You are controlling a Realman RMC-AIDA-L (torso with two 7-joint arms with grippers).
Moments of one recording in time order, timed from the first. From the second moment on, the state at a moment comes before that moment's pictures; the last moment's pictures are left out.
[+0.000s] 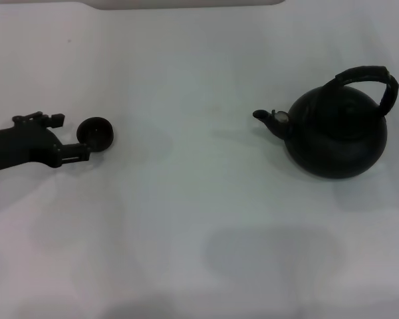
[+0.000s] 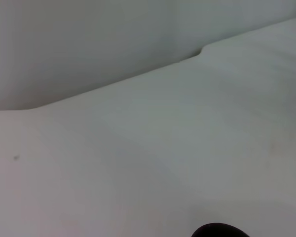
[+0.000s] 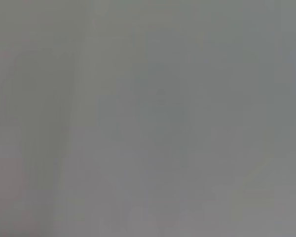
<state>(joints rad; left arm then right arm) -0.17 -2.07 1.22 1.01 1.89 1.02 -1.65 0.29 2.01 -1.10 -0.08 -0.47 -1.32 0.19</state>
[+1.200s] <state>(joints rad) -0.24 -2.07 1.22 0.94 1.89 1.01 -1.68 0.29 2.01 -1.10 -0.09 -0.46 -1.33 0.18</state>
